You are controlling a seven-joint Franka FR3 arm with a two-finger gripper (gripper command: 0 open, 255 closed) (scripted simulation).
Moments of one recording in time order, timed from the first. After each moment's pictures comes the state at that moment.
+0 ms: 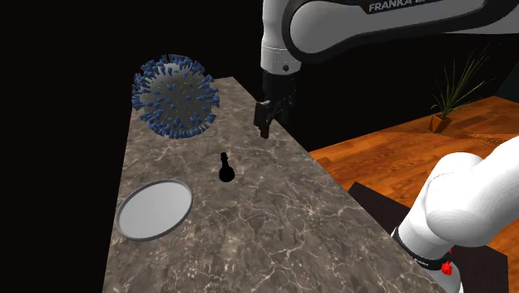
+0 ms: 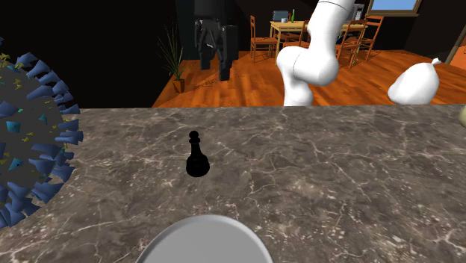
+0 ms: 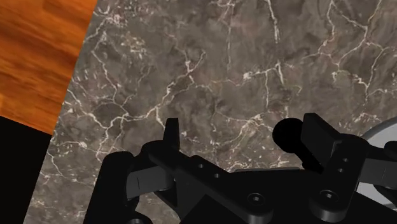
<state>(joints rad) 0.04 -0.44 0.25 -2.19 0.11 1.82 0.16</state>
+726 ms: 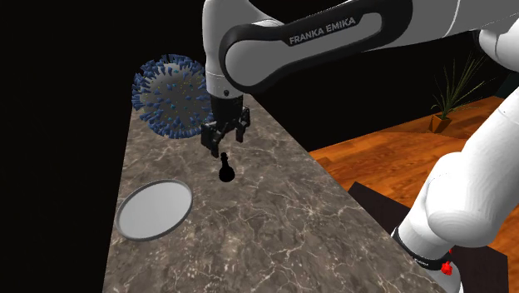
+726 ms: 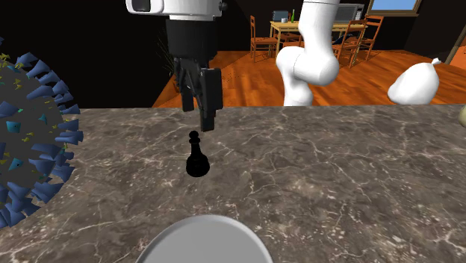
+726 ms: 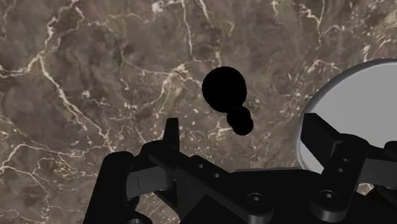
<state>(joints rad) 0.07 -0.10 0.37 -1.98 0.07 1.98 0.35</state>
